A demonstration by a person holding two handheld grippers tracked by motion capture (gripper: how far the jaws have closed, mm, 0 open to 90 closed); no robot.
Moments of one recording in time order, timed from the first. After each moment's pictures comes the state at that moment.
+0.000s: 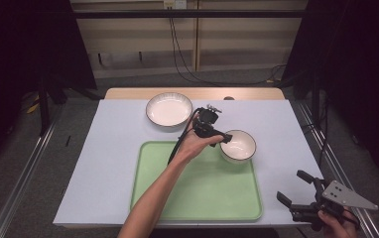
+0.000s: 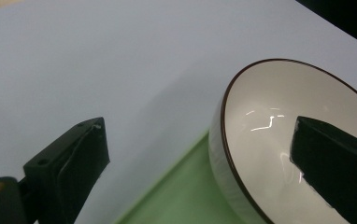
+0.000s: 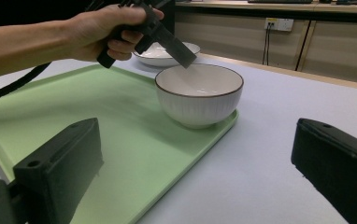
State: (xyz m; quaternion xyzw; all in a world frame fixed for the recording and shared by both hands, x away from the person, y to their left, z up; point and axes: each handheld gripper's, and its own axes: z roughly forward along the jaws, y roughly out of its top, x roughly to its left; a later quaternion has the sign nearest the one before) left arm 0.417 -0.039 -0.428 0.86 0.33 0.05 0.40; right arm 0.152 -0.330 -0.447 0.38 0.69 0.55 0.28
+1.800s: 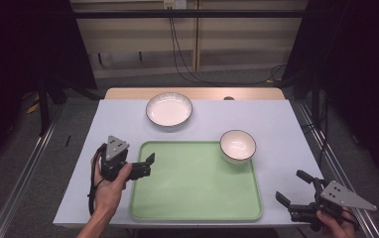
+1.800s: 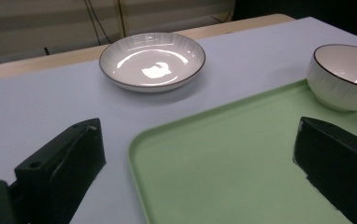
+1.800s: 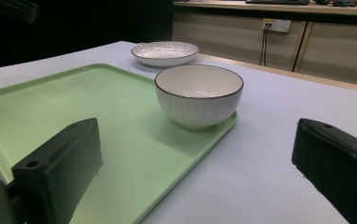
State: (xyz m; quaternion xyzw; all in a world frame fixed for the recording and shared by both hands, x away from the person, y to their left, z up) left arm 0.267 0.184 -0.394 0.73 0.44 0.25 0.45; right arm 0.151 -0.326 -0.445 0.39 0.69 0.55 0.29
